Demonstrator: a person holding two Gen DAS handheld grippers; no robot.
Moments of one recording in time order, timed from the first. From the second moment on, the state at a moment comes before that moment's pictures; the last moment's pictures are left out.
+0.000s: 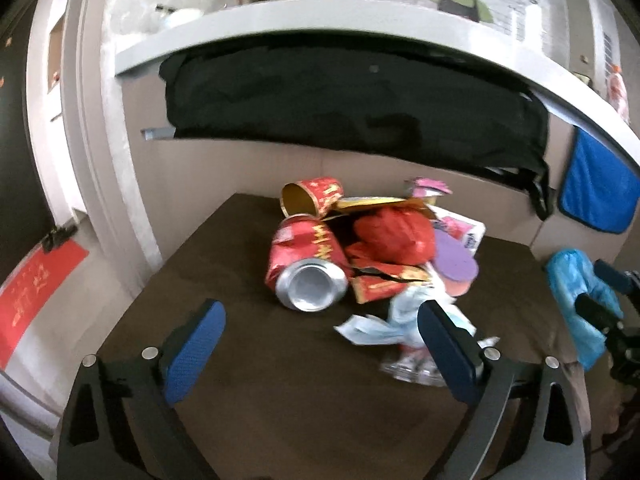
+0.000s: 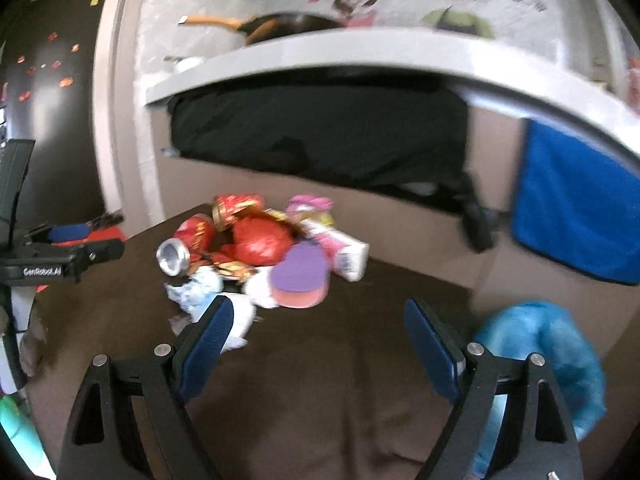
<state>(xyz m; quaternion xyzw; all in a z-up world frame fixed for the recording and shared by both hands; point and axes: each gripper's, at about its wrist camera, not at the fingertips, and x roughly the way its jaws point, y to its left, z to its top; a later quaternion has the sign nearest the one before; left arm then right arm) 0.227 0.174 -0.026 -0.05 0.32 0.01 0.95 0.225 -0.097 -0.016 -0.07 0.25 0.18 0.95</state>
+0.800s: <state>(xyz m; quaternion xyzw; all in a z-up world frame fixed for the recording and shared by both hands) 0.285 0.234 -0.067 -0.17 0.35 -0.01 0.92 0.305 0.008 -0.064 -0.12 0.35 0.30 0.88</state>
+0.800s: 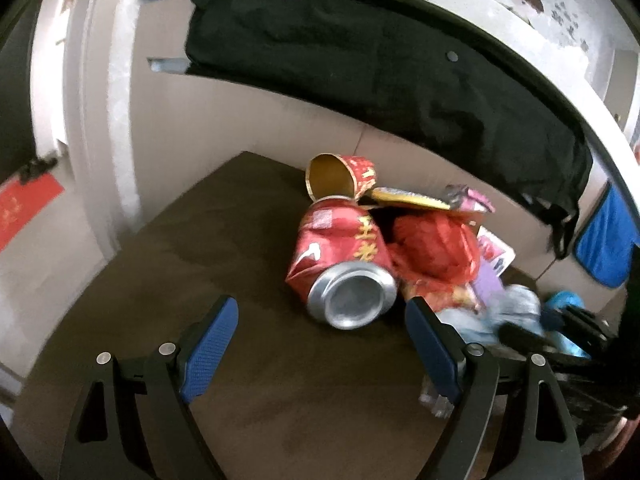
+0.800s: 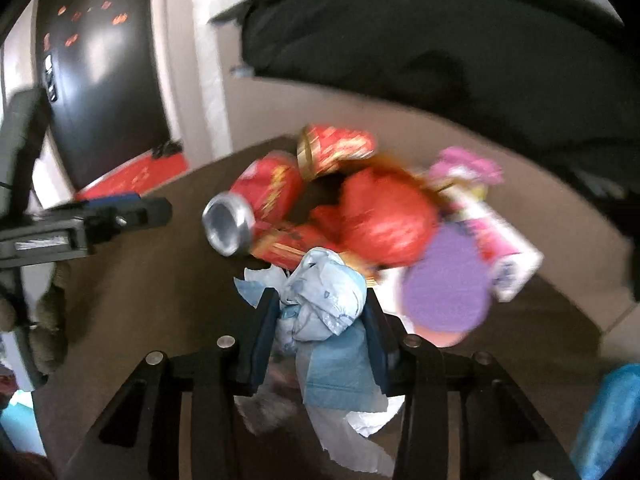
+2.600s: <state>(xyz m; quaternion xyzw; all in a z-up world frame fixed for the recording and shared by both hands) 0.358 0.136 -0.078 -0.18 0.41 -0.11 0.89 0.261 -0.111 -0.051 -0.01 0.34 0.21 0.91</state>
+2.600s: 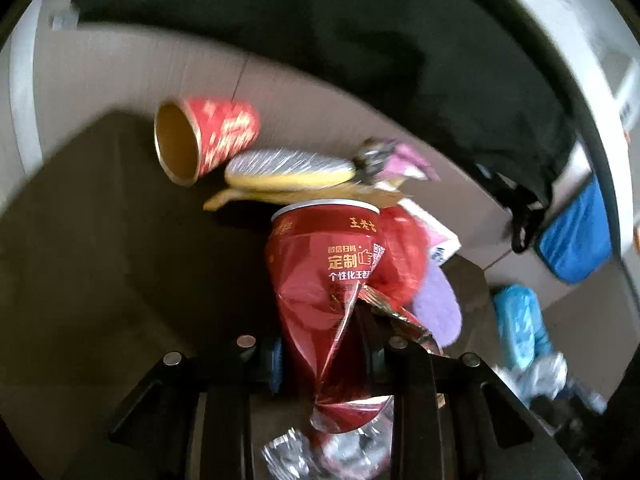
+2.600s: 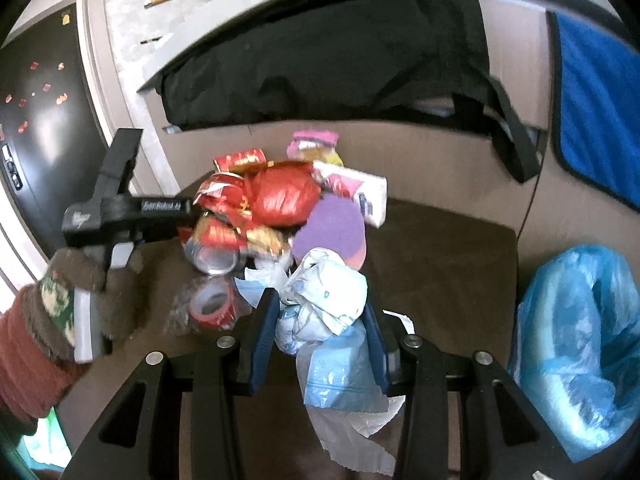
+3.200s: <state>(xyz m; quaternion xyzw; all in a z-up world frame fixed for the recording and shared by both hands) 0.248 0.054 0.070 -0.04 0.20 -0.08 0.98 0.246 -0.145 0.056 0.01 0.23 0.19 0.96</state>
